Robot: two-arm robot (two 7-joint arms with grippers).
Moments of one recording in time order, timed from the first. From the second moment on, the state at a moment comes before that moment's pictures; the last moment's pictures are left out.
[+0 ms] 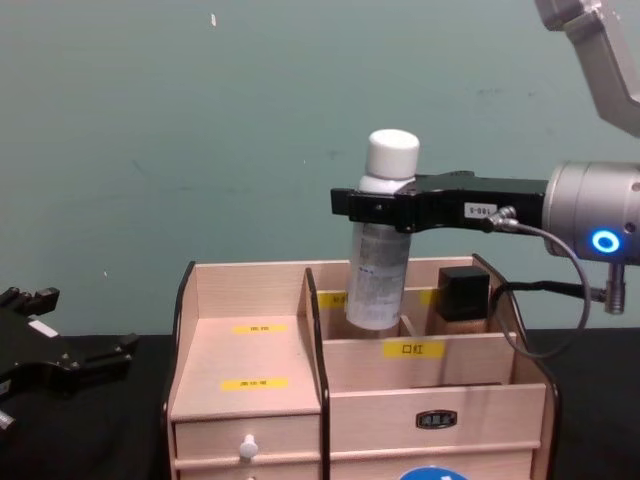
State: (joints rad) left arm -0.20 0.60 0.45 -1.41 -0.25 -0.12 0.03; right arm 0.58 0.33 -0.53 -1.29 0.44 0.12 0.51
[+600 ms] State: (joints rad) left arm -0.20 0.60 0.45 -1.41 -0.25 -0.12 0.03; right arm 0.63 0.29 -0.55 -1.21 0.40 0.11 0.52
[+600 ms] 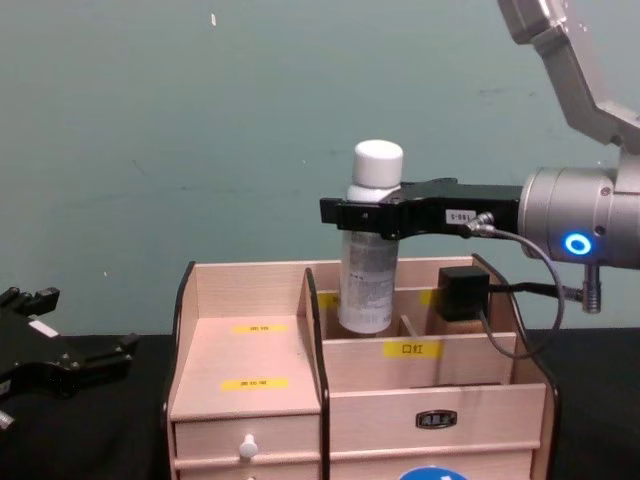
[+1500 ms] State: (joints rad) left arm -0.20 0.60 0.45 -1.41 -0.25 -0.12 0.03; right arm 0.65 0.25 -0.55 -1.11 0.37 0.10 0.54
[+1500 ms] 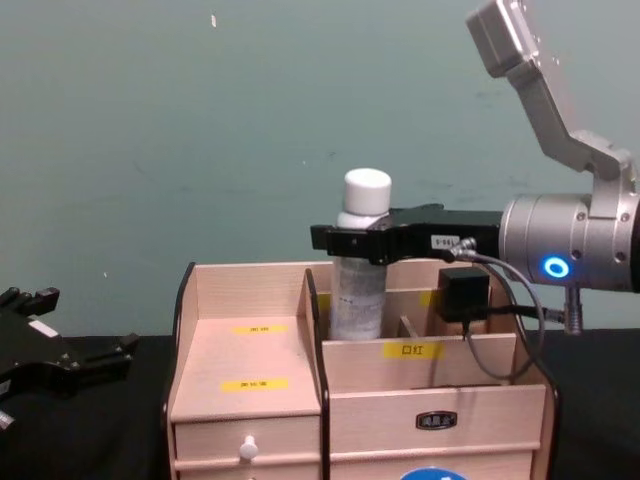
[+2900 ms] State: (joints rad) left arm -0.20 0.60 0.45 -1.41 -0.25 -0.12 0.03; right arm 0.69 0.21 -0.56 -0.98 0.34 0.10 0.57
